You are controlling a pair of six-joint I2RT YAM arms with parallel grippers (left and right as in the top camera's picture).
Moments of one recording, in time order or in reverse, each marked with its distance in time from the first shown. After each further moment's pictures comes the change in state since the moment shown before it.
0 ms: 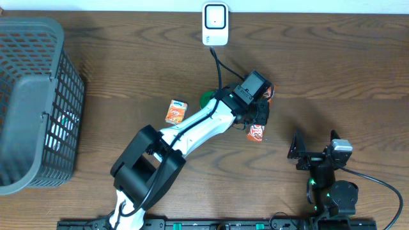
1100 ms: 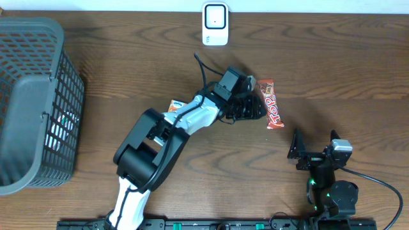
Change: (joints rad) left arm 0.134 0.097 -0.142 0.368 0.353 -0.054; right arm 0.000 0.000 0.000 0.000 0.000 0.000
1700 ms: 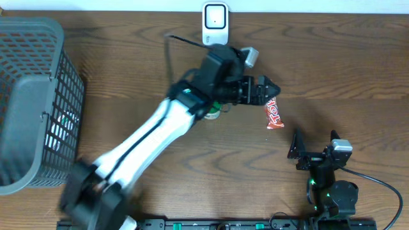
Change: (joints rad) left arm 0.034 -0.470 -0.001 -0.156 0.004 0.034; right arm 0.000 0.000 0.000 0.000 0.000 0.000
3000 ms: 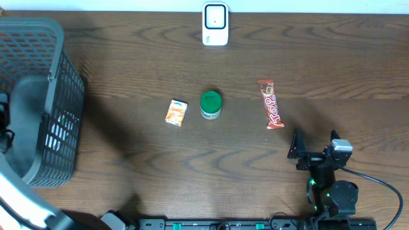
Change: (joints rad) left arm 1.524 -0.234 0.021 -0.634 -0.302 -0.077; right arm 0.000 0.000 0.000 0.000 0.000 0.000
